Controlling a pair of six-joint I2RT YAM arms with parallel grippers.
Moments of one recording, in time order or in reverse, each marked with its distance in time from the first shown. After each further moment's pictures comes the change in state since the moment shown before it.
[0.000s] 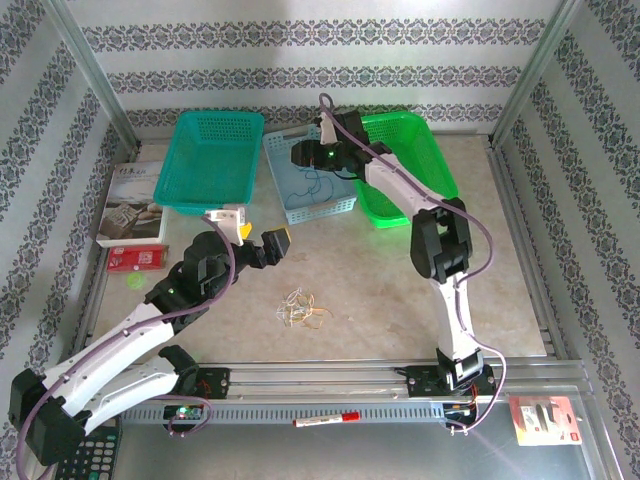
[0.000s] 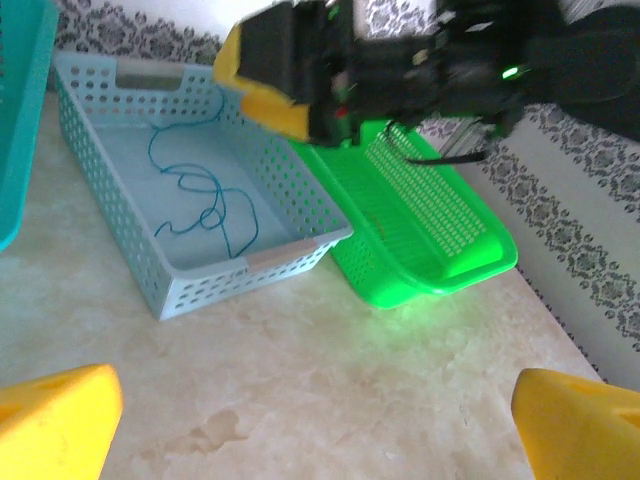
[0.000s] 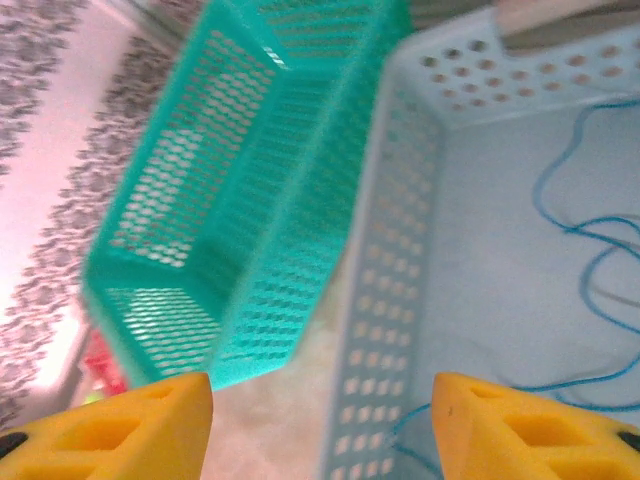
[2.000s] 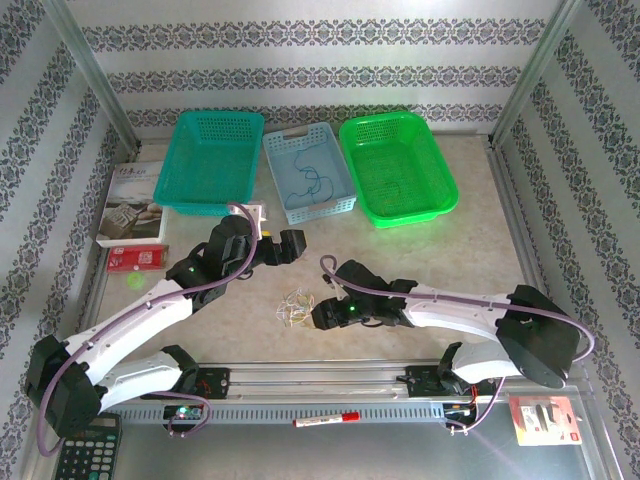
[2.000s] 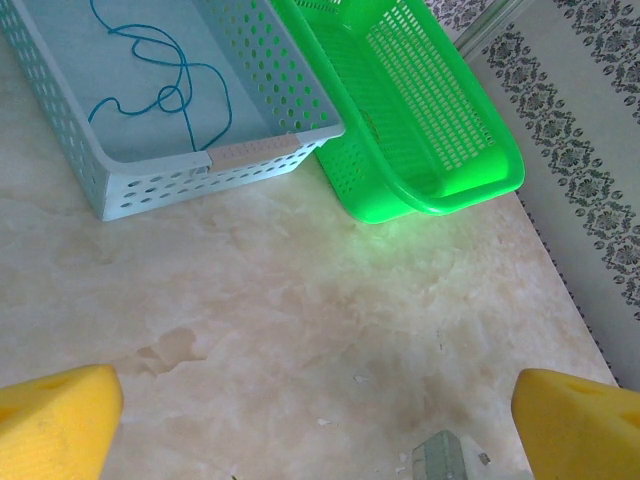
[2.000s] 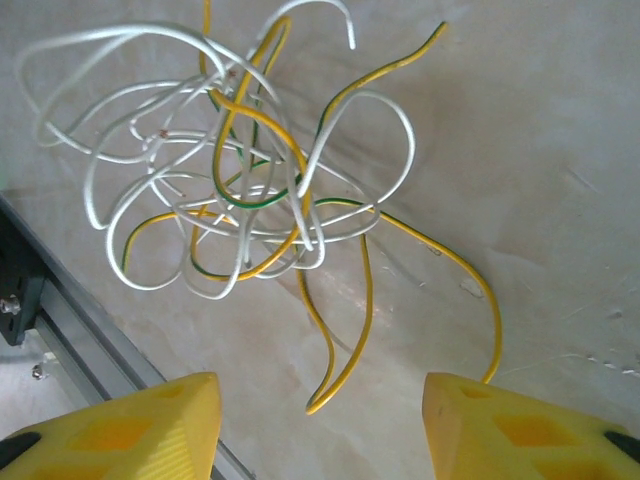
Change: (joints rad) left arm 0.001 0.210 0.118 -0.103 0.141 -0.105; right arm 0.525 -0.840 -1.357 0.171 0.220 0.188
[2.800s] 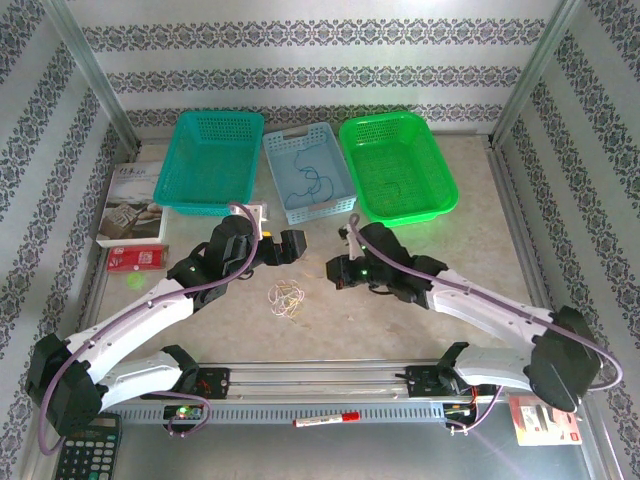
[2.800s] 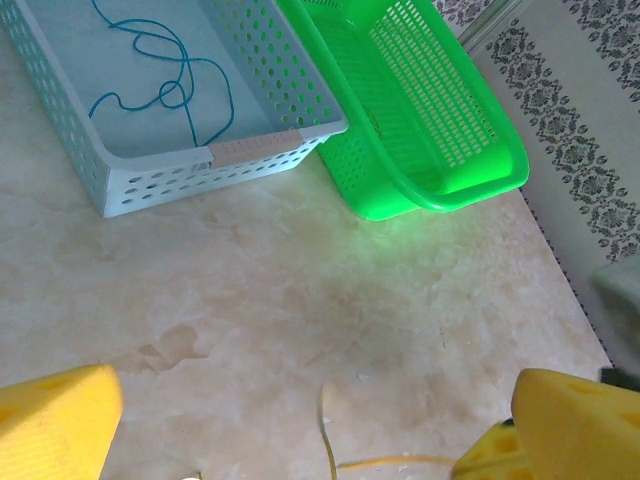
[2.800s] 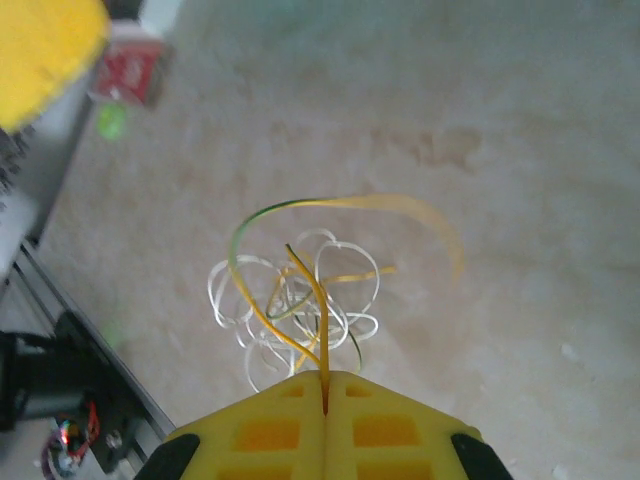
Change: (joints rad) left arm 0.000 0.007 -0.001 0.000 0.000 0.000; right arm -0.189 -0.171 0.169 -0.078 0.031 -0.063
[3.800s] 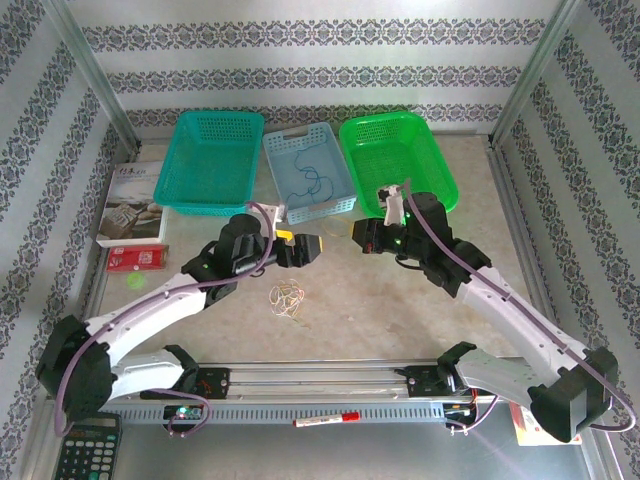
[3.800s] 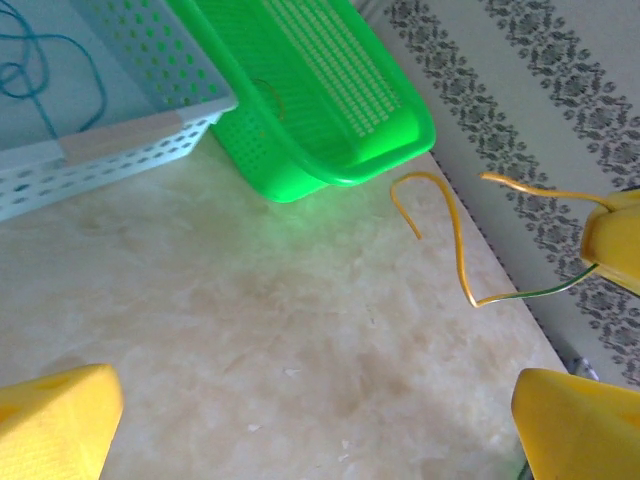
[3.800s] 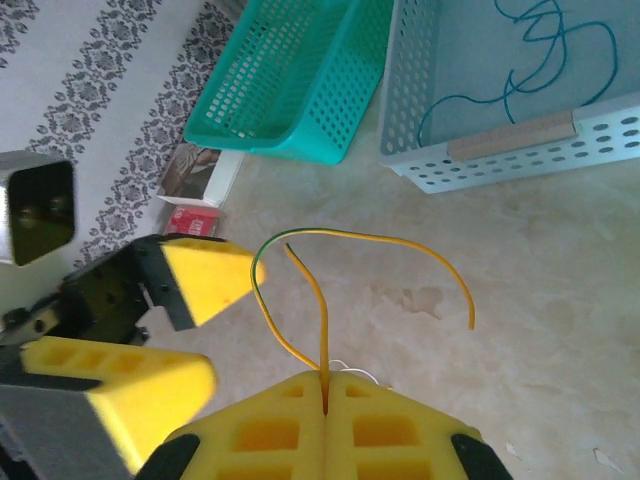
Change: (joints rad) left arm 0.000 0.113 -0.032 0.232 0.214 0.030; right arm -0.238 -0.125 0.131 -0.072 -0.103 -0.015
